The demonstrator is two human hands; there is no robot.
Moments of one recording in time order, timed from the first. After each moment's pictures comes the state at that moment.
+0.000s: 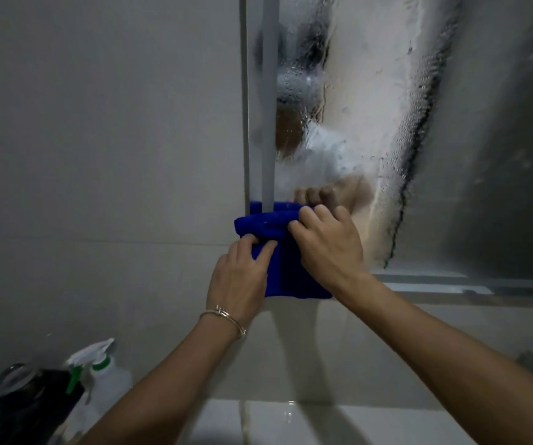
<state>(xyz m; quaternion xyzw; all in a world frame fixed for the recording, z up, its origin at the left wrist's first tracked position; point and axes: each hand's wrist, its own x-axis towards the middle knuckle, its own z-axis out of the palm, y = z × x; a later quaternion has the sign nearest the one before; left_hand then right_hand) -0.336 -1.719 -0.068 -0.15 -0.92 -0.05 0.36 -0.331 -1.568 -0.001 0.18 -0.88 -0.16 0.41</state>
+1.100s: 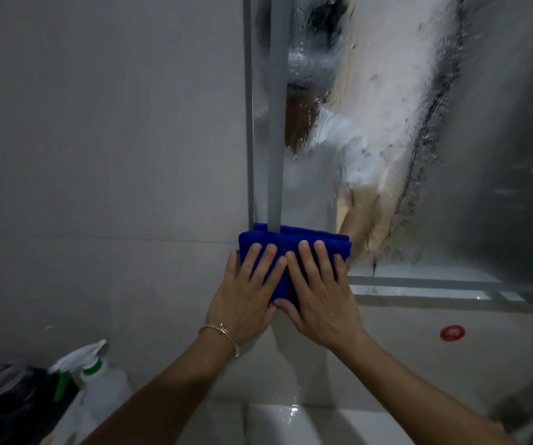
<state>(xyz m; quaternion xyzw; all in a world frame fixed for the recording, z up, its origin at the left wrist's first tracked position) -0.389 -1.736 -0.143 -0.23 -0.85 0.13 0.46 -0.384 -1.560 -0.142 0.22 -0.86 -0.09 0.46</state>
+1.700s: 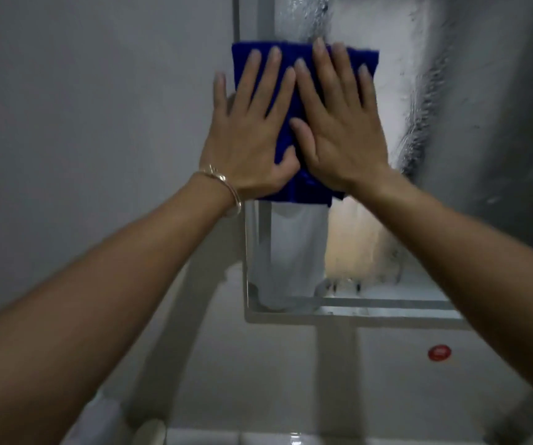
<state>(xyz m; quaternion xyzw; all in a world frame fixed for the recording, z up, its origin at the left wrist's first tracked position) -0.397 -1.712 0.118 -0.22 -0.81 0.06 0.54 -0.401 -1.554 0.122 0.20 -0.79 -0.07 0.58</state>
